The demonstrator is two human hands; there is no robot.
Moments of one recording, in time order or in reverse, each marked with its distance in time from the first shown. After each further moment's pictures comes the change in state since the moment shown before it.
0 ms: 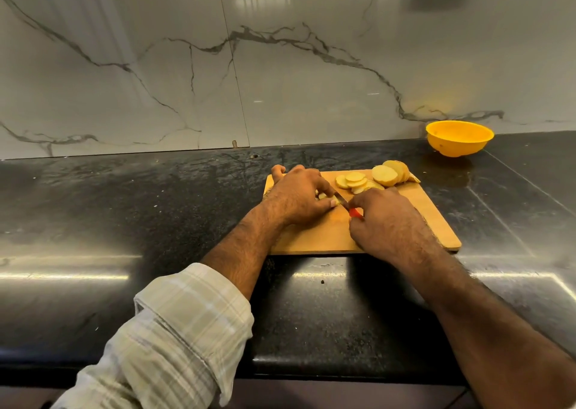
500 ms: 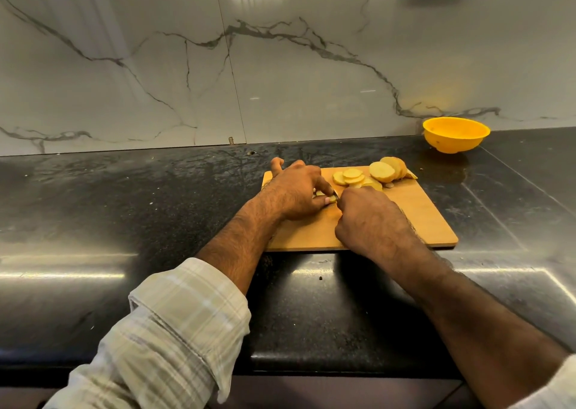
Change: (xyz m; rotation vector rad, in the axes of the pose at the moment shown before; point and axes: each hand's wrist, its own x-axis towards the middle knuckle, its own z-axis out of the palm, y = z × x) left_hand -0.001 0.003 -0.011 0.118 -0.103 0.064; right_hand 0.003 -0.024 0.005 -0.139 -0.088 -0.036
